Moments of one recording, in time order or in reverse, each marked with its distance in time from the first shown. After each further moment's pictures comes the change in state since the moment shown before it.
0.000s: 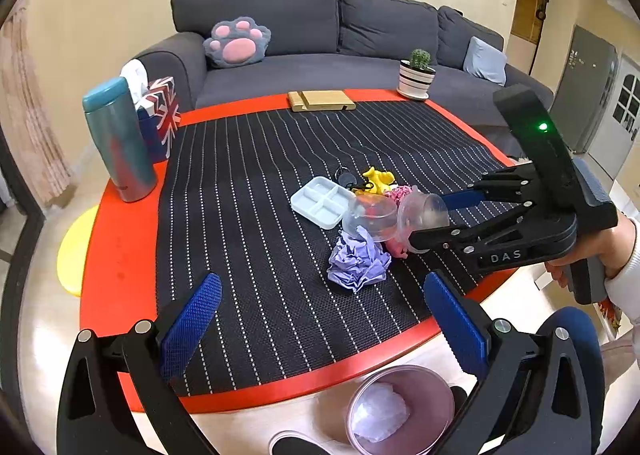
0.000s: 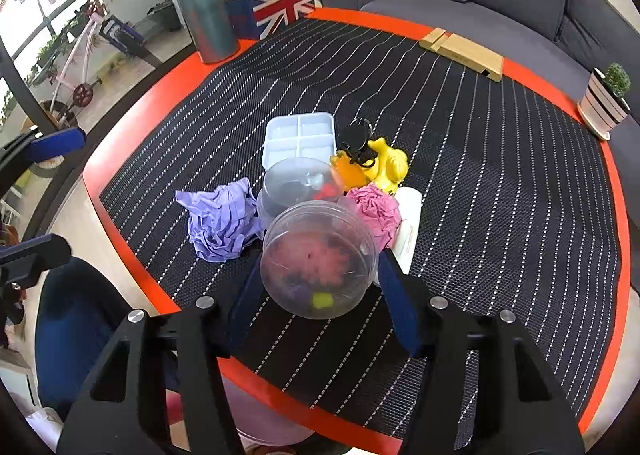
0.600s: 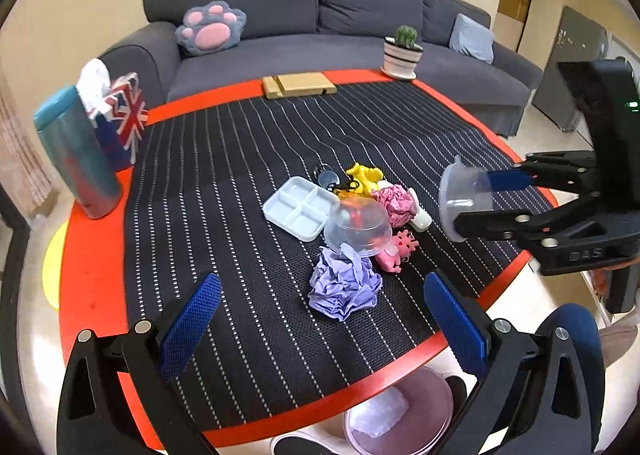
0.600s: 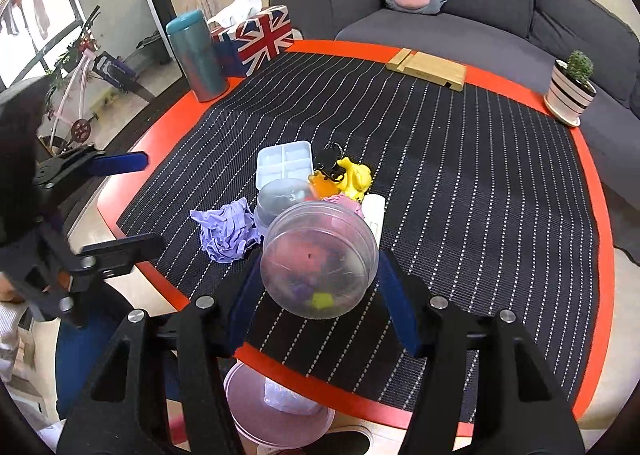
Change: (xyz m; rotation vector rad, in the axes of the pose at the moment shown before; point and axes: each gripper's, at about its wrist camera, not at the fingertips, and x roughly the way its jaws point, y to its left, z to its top) left arm 0.042 -0.009 0.024 0.052 0.096 -0.059; right arm -0.047 -0.016 -0.011 0.085 -0.087 -0.005
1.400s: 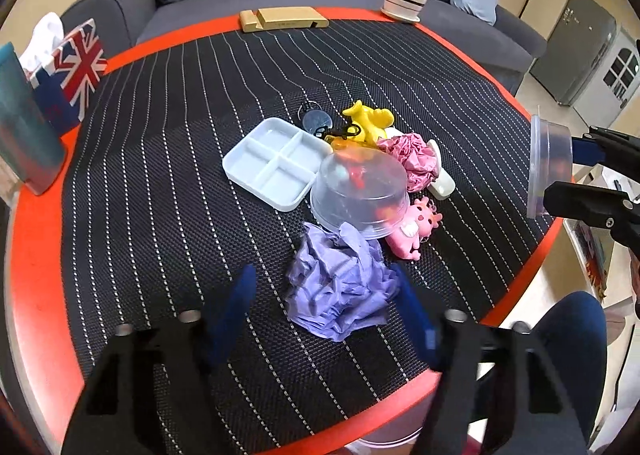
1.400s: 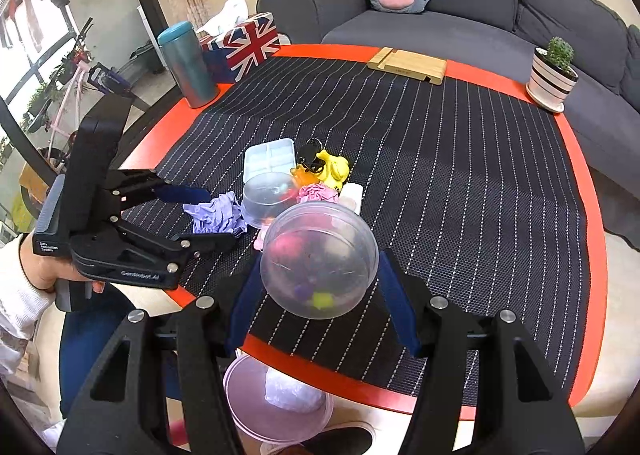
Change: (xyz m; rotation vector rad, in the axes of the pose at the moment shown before) left arm 0.064 0.004 -0.002 -0.021 0.178 -0.057; right arm -0.014 -0.016 -0.011 0.038 -0.011 -0.007
